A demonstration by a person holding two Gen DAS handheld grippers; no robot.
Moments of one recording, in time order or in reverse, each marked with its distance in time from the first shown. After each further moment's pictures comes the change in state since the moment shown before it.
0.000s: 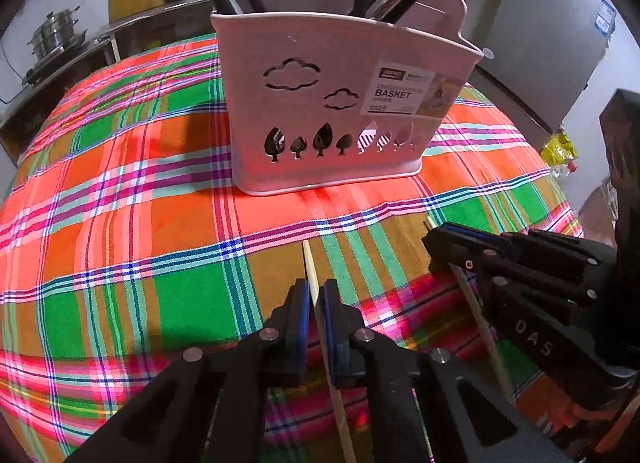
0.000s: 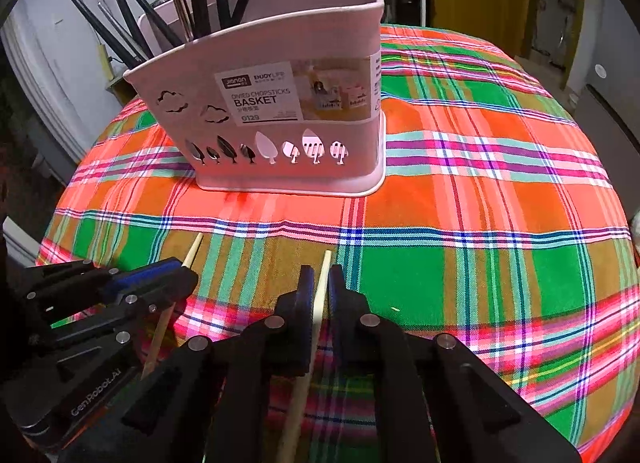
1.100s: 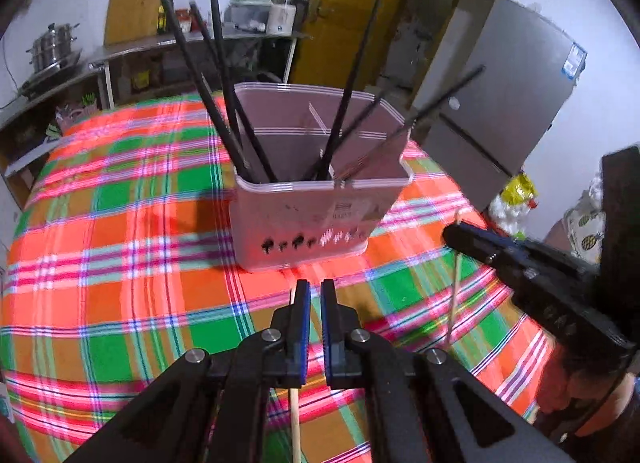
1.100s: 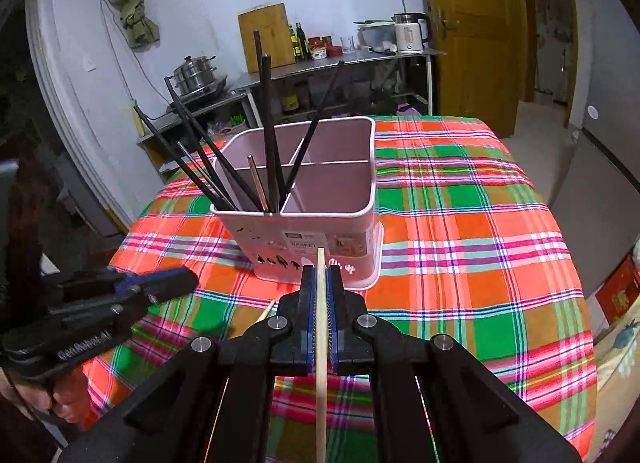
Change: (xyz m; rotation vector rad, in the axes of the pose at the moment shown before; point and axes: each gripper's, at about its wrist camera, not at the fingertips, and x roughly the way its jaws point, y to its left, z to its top) left arm -0.081 0.009 0.032 -0.005 -0.123 -0.114; right arm -0.101 0.003 0.034 -0.006 -0.228 0.062
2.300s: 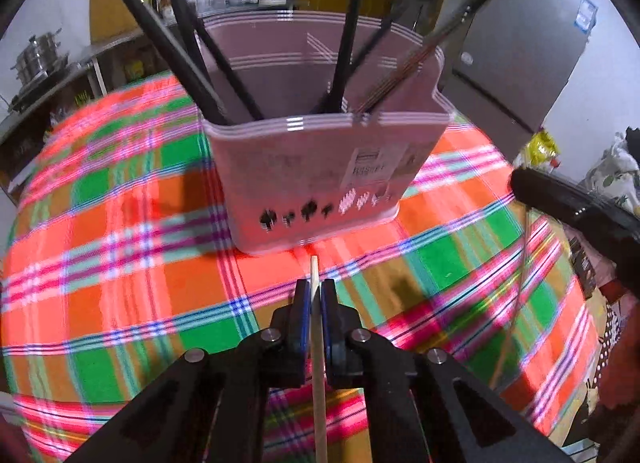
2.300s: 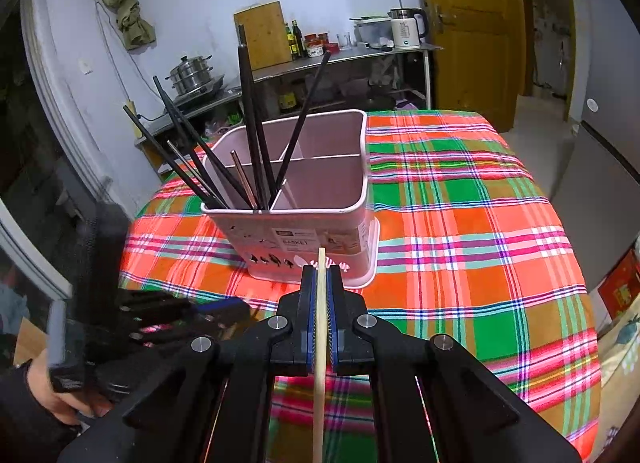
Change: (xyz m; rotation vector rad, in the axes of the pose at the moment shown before) left arm 0.045 0.001 -0.003 0.077 0.076 0.067; right arm 0.005 -0.004 -0.001 0.016 0.005 0.003
